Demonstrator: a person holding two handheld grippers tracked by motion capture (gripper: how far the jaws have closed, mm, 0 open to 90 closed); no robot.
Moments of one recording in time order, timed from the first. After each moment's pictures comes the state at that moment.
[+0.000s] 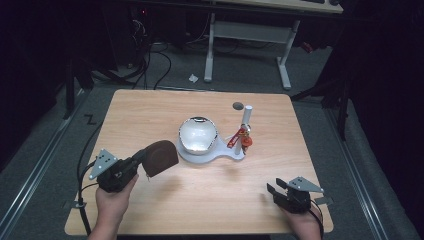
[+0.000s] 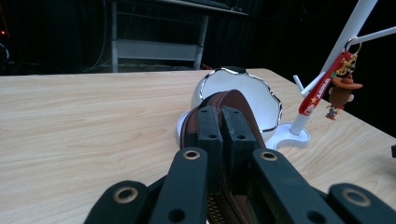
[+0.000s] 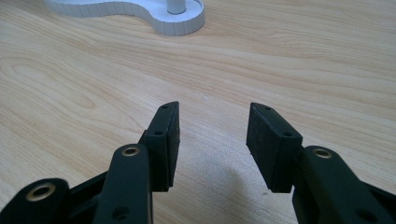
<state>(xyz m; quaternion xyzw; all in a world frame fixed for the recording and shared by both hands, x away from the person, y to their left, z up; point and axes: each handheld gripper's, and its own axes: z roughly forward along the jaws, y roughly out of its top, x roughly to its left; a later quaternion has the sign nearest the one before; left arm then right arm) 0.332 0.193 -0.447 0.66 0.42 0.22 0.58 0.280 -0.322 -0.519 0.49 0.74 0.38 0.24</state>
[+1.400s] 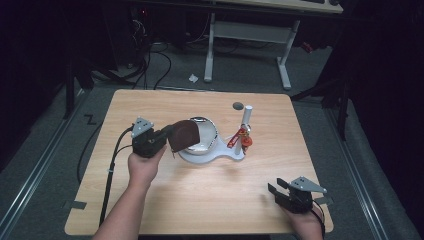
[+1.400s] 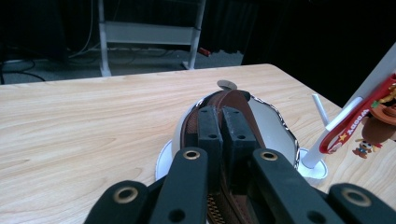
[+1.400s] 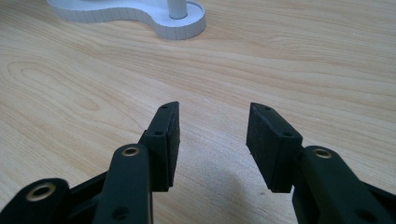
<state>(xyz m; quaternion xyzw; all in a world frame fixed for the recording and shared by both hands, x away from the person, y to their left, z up) 0.419 0.122 -0.431 0.69 0.43 0.19 0.55 0.279 -0.327 -0.518 0.49 0.74 0.39 0.24</state>
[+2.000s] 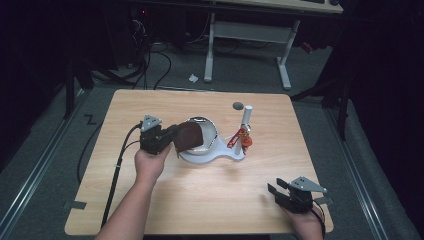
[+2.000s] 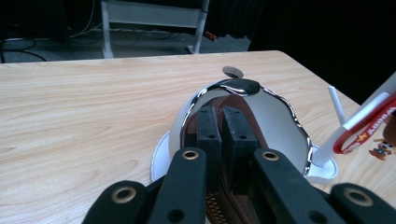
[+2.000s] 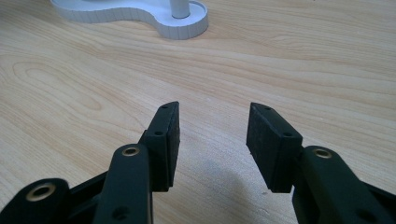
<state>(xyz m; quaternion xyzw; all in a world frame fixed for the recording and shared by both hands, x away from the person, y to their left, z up) 0.434 0.108 -0.439 0.70 0.45 0.18 0.52 0.280 -0.328 -0.518 0.49 0.74 0.40 0.23</state>
